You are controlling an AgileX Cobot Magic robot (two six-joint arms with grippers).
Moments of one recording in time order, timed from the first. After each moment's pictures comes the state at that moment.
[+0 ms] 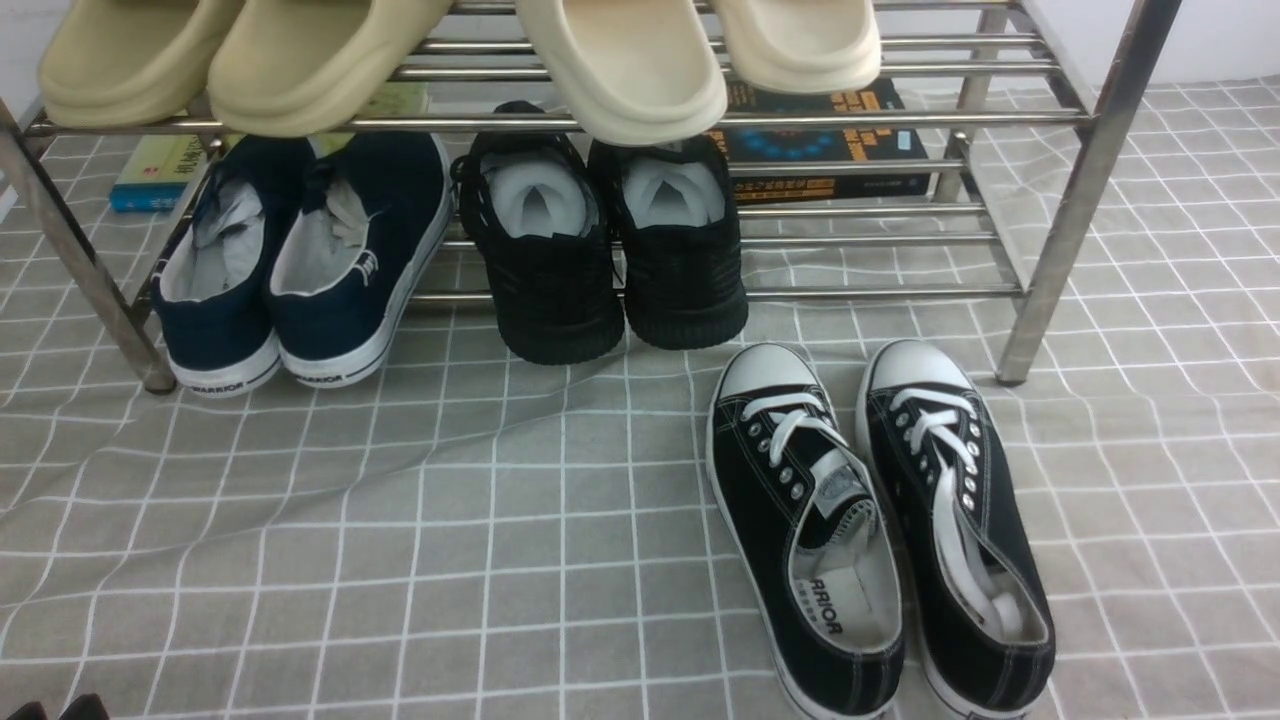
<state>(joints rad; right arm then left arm) 0.25 0.22 -0.11 0.02 0.31 0.05 -0.03 -0.01 0.03 0.07 0.38 -0.16</state>
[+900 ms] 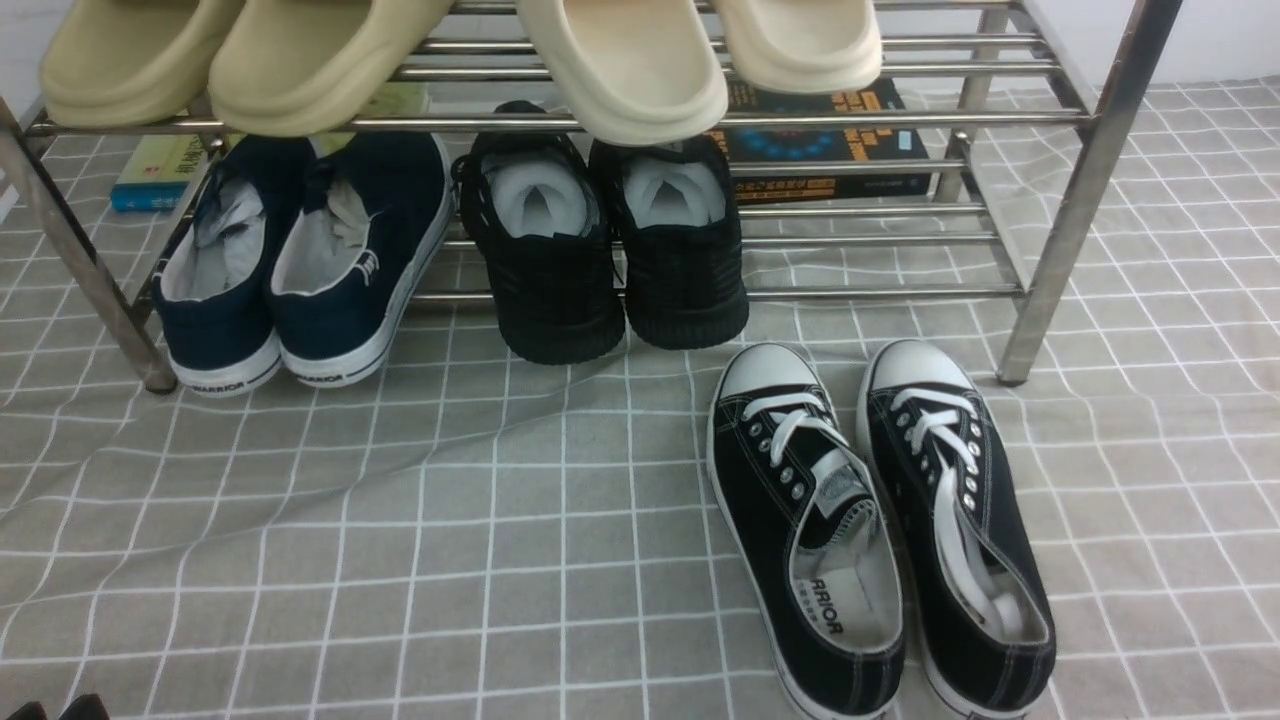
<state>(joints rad) -0.04 -0.01 0.01 0.01 0.39 0.04 -0.03 -0.01 0.03 0.07 0.38 -0.16</state>
